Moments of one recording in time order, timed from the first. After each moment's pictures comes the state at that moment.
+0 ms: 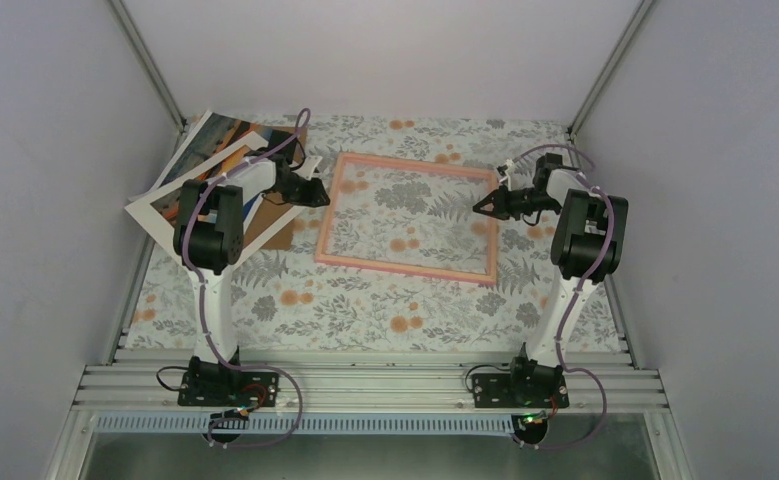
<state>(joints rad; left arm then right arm) -0.17 2.18 1.59 -0.62 0.51 0.05 -0.19 2.12 1.49 -0.84 -0.95 -0.29</state>
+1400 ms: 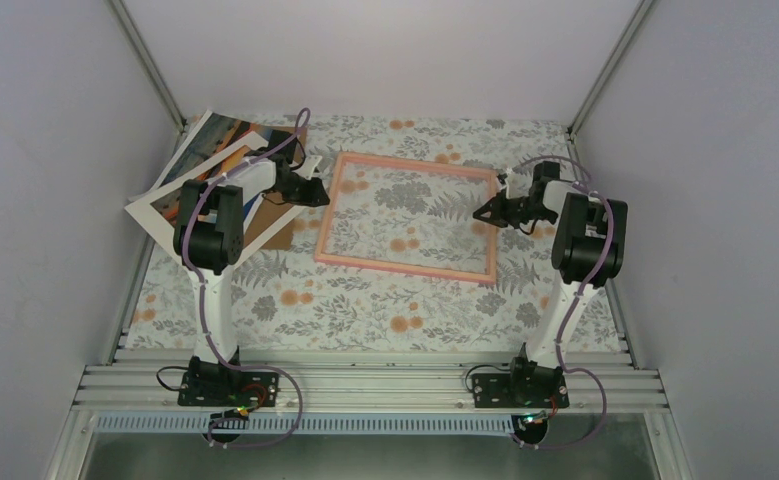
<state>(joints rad) -0.17 2.18 1.59 -0.62 0.51 0.04 -0.18 2.07 1.33 -0.61 -0.87 -0.10</state>
